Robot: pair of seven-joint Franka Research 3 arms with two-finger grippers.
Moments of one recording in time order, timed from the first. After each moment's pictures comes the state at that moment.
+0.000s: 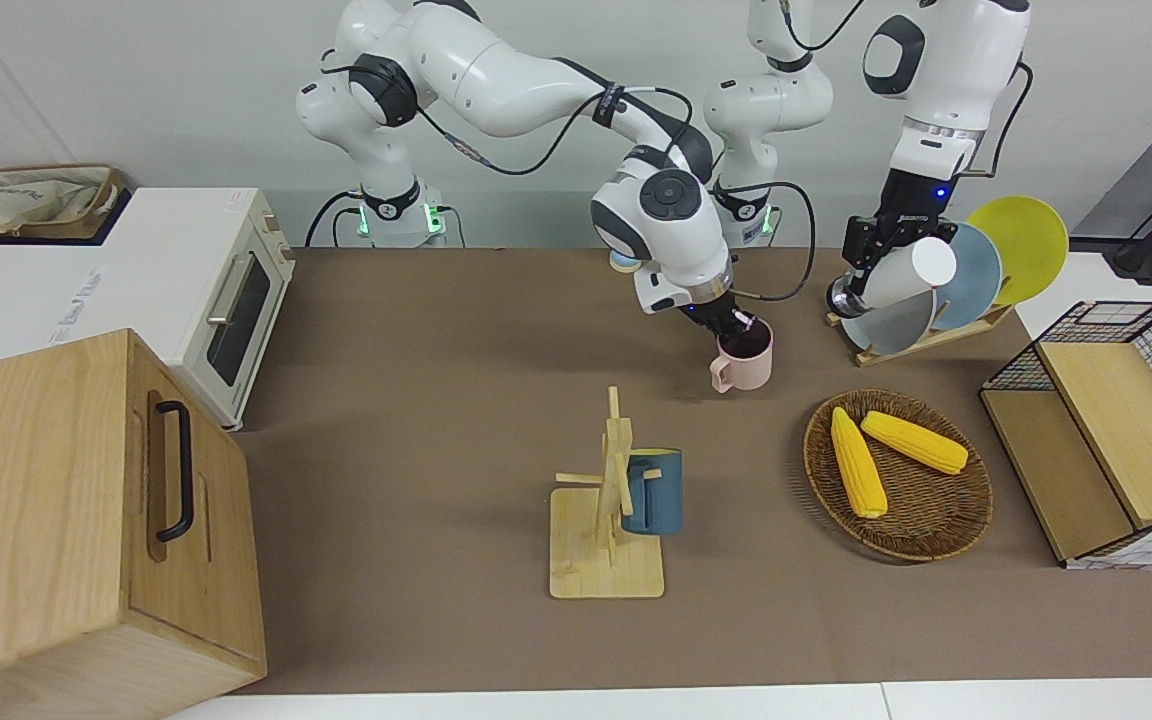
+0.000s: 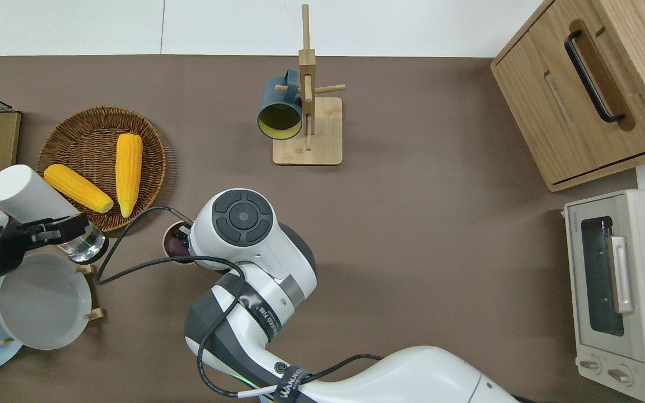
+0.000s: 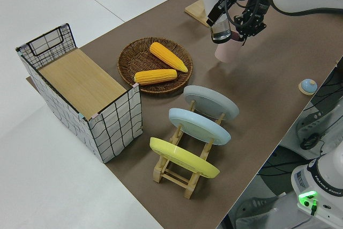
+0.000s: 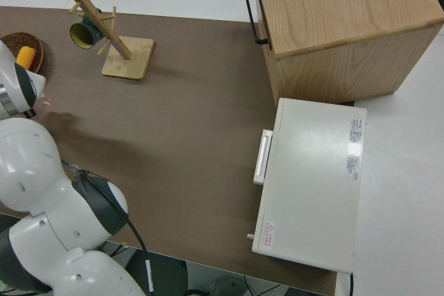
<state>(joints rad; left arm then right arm) 0.13 -0.33 -0.11 -2.18 -0.15 2.20 0.01 0.51 0.71 0.40 -1.28 0.10 2.17 1.43</state>
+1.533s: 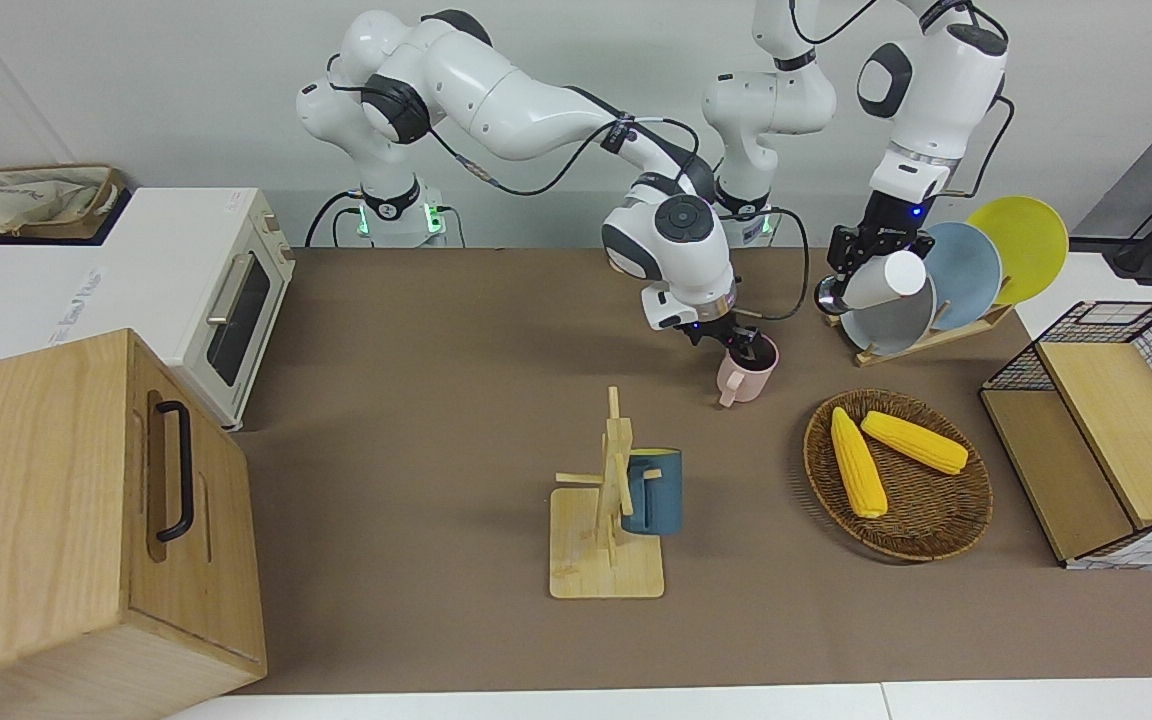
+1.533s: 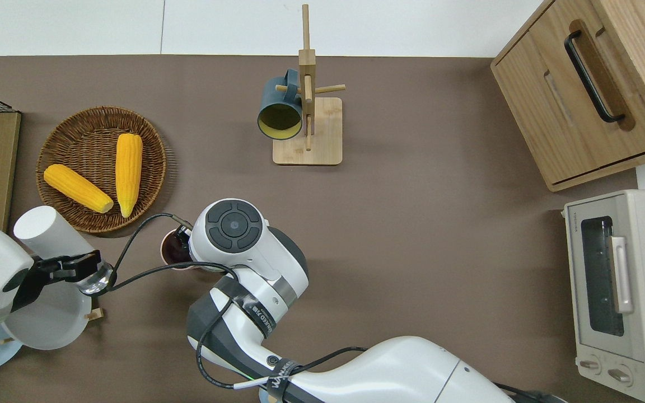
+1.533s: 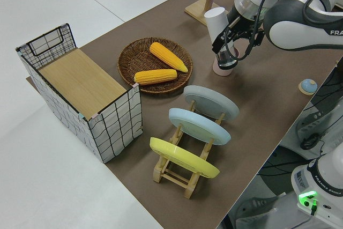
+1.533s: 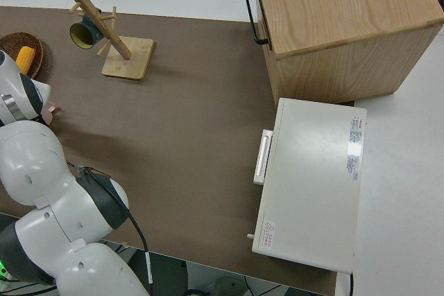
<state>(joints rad) -0.13 -0.41 0.16 -2.39 -0.07 2.25 0.07 0.52 0.77 0.41 -1.27 0.03 2.20 1.45</state>
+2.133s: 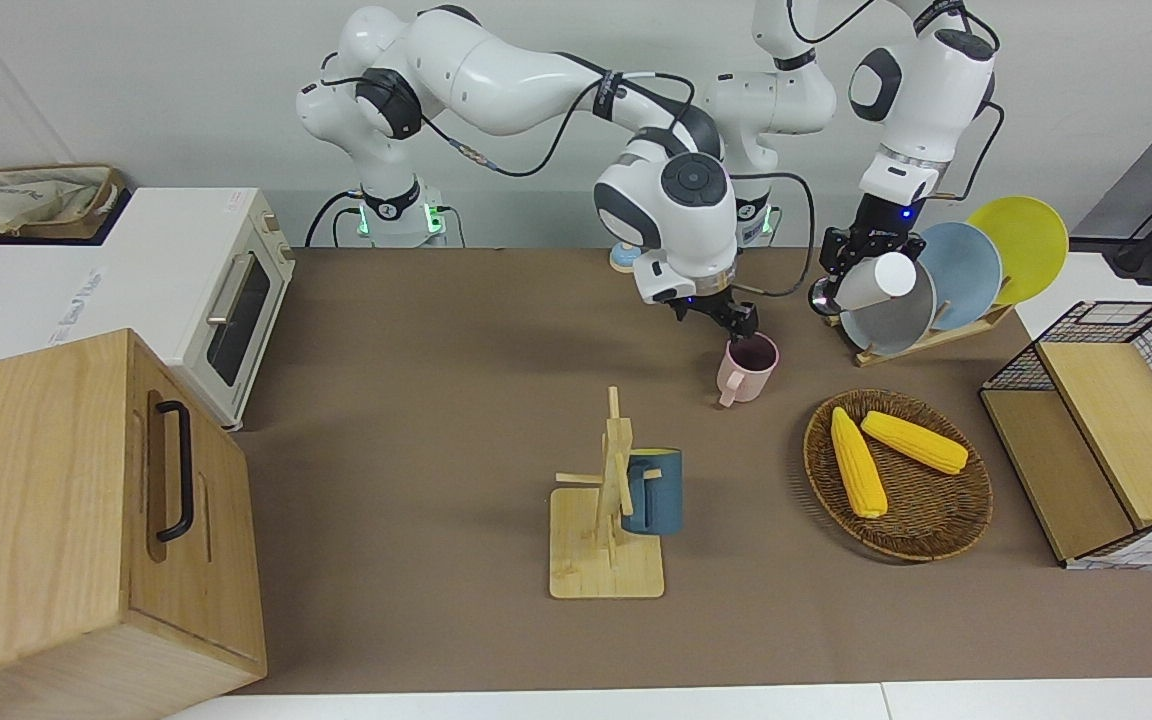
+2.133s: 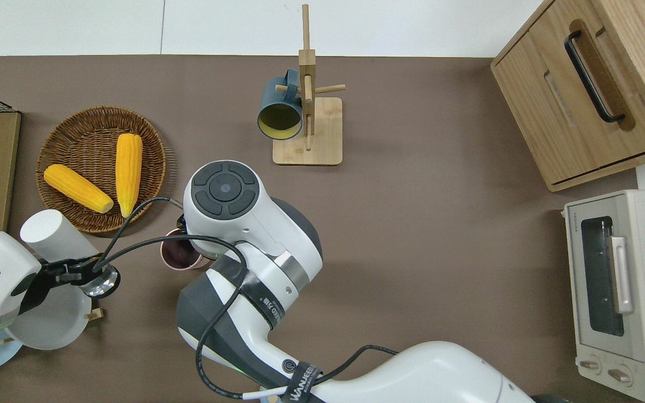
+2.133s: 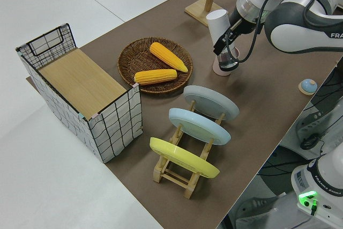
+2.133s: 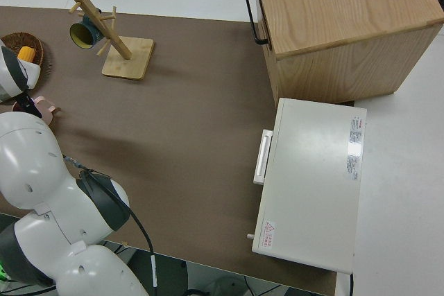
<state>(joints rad) -0.13 -0.42 0.16 -2.42 -0.06 2.27 0.07 0.50 0.74 0.40 -1.07 0.02 1.85 1.42</state>
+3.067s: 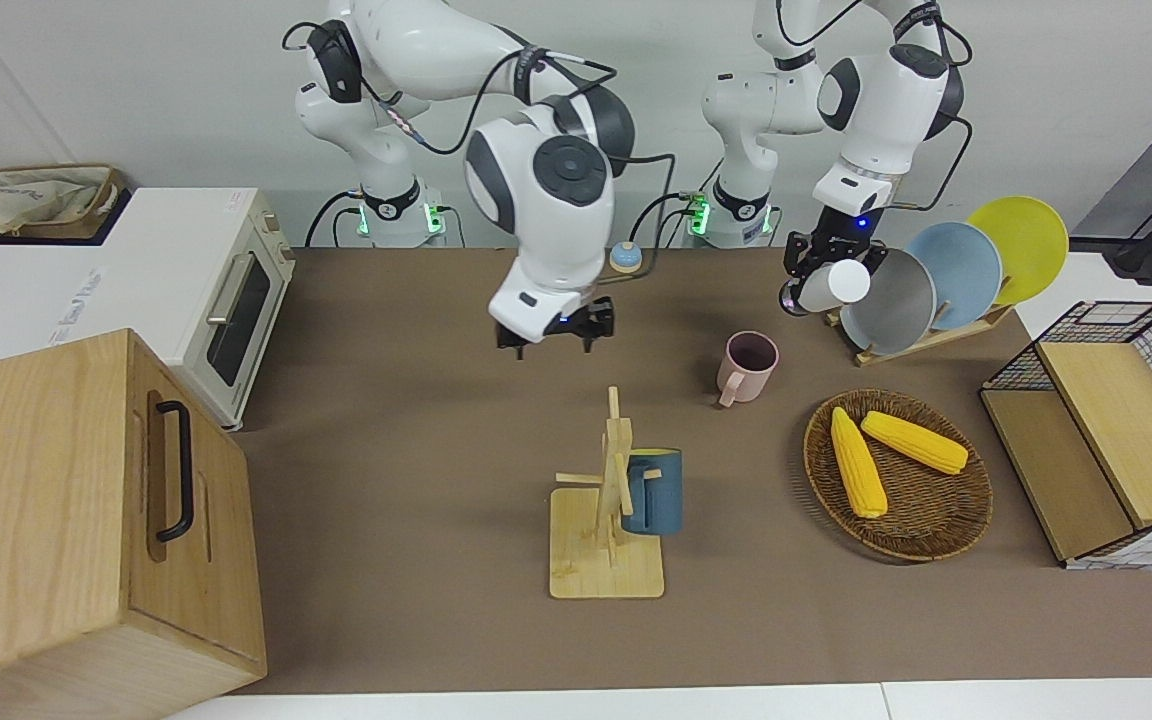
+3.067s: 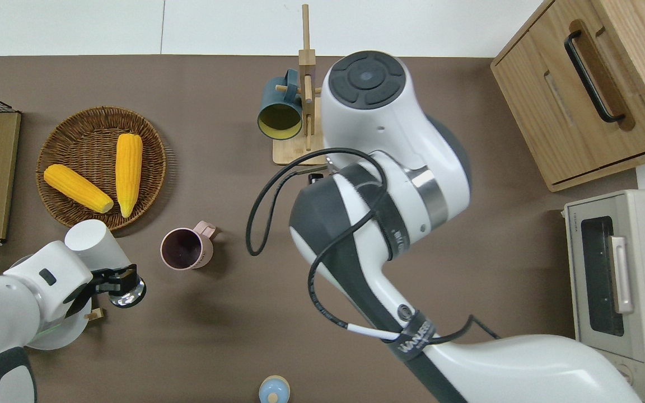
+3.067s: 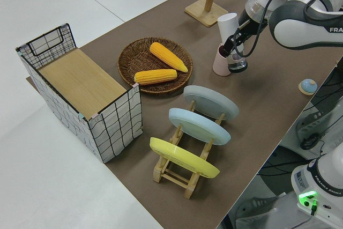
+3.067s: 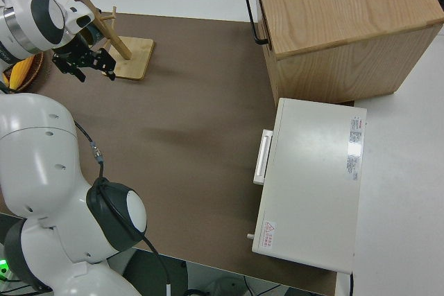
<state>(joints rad) -0.14 -0.42 0.07 -2.47 -0.06 2.27 0.07 0.45 0.58 0.03 -1.04 -0.02 1.47 0.31</state>
